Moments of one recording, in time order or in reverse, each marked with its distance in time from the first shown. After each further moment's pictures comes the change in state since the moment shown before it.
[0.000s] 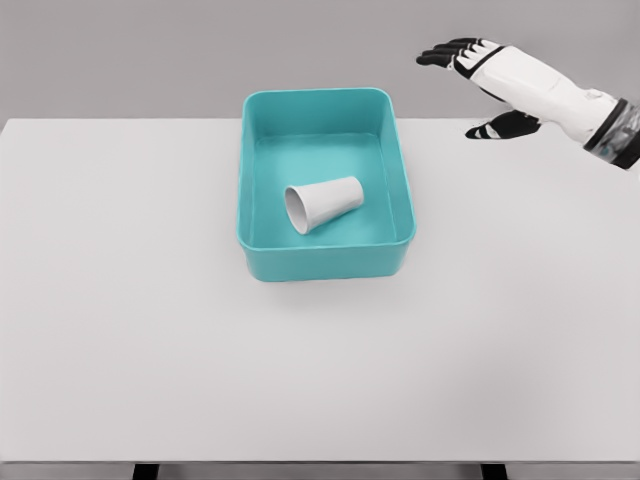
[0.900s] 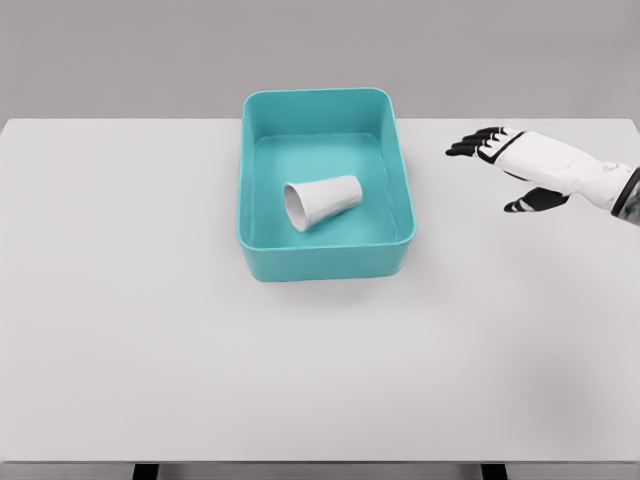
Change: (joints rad) left arm 0.000 0.000 0.000 0.005 0.001 0.000 0.000; right arm 0.066 -0.121 0.129 -0.026 0.062 0.000 0.011
